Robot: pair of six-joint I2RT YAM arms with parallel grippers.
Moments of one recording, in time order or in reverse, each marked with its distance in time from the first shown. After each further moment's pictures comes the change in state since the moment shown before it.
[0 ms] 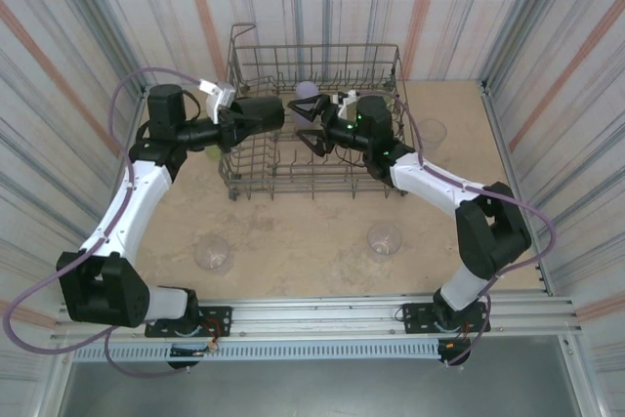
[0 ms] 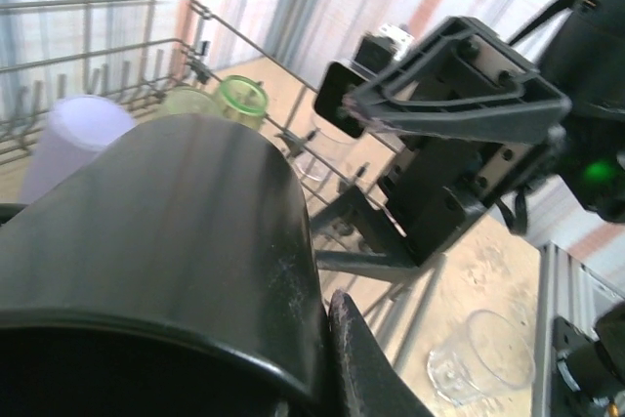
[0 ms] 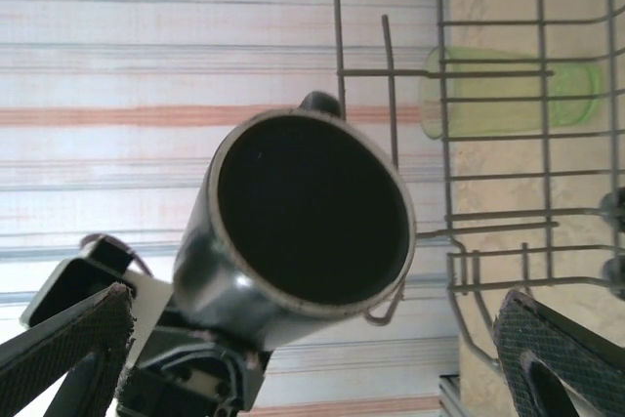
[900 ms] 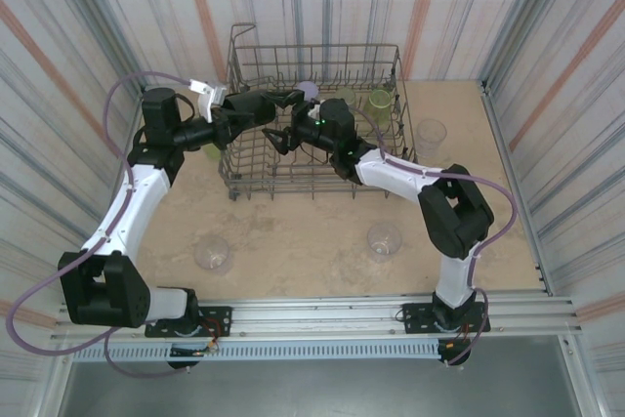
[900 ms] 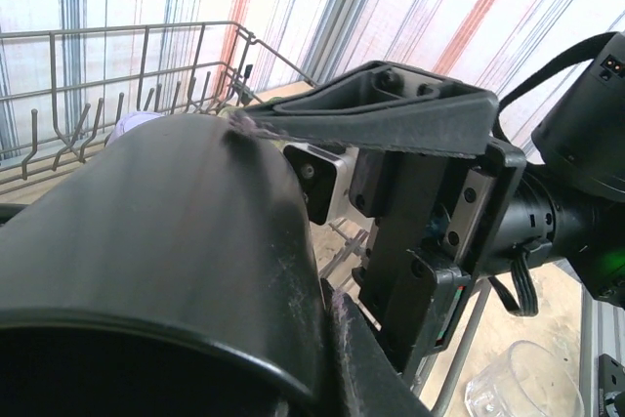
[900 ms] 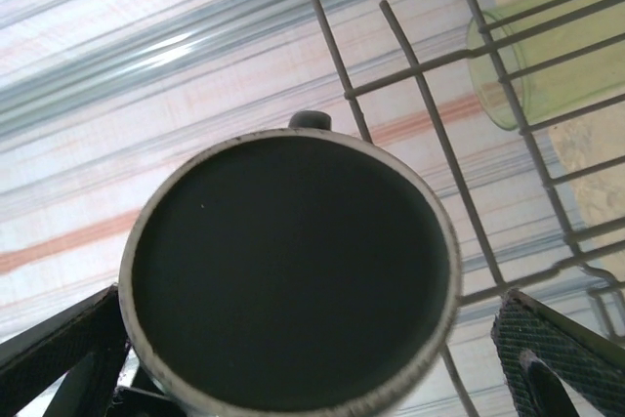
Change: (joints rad) left arm 0.023 -0.008 -0.050 0.114 -0.044 -0.046; right arm 0.122 0.217 0.176 0.113 0.206 0.400
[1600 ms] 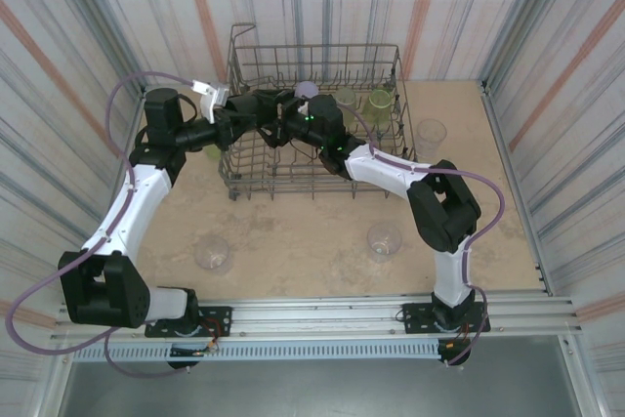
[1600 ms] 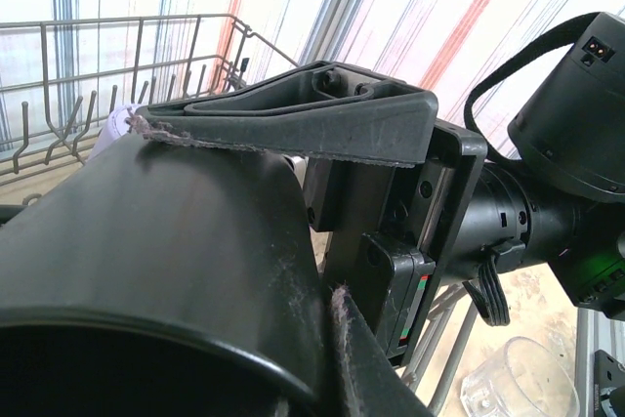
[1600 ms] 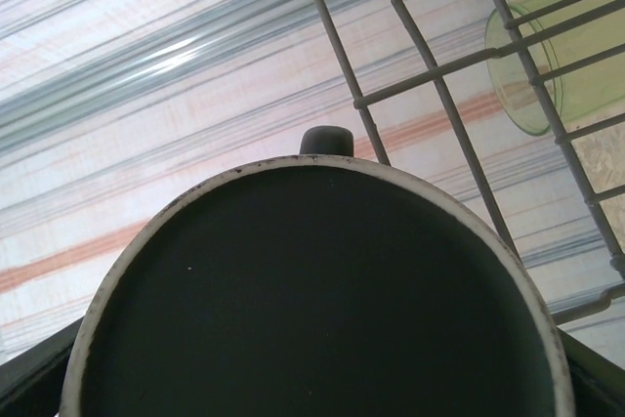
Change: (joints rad) left arm -0.013 0.001 0.000 -0.013 -0.009 0.001; right arm 0.020 0.071 0.099 -0.028 0.029 0.022
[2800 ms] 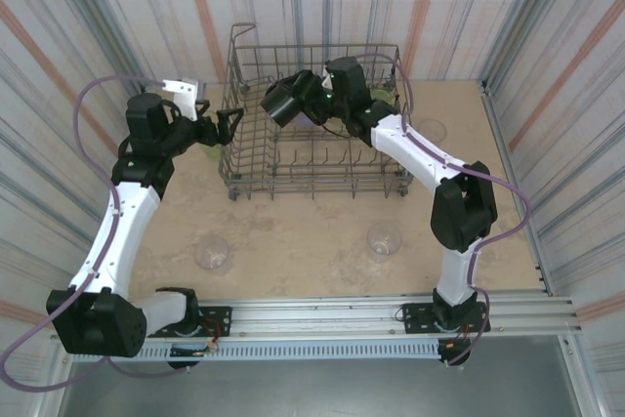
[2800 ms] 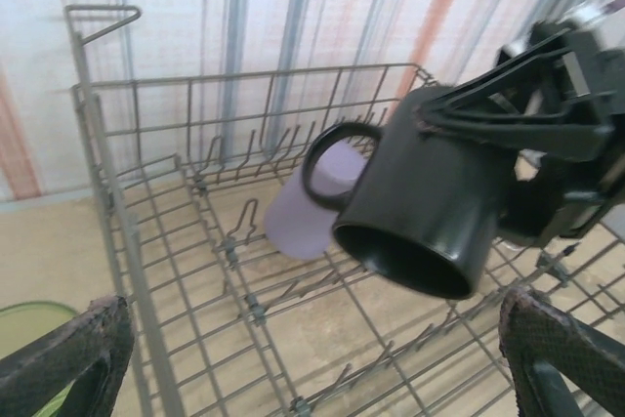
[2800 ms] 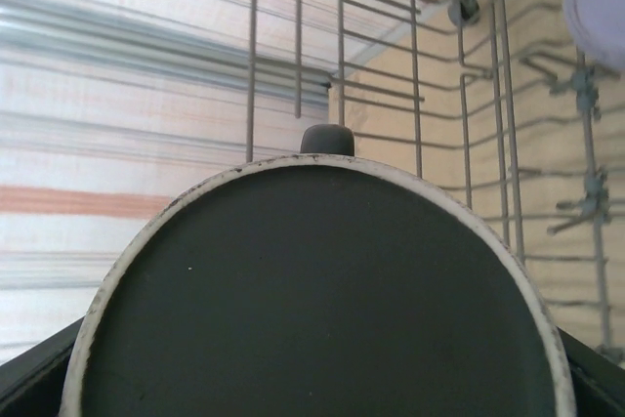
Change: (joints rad) left arm 0.016 -0.151 0.000 -0.099 -0.432 0.003; right arm -0.145 -0.062 0.274 -0.686 0.008 -0.836
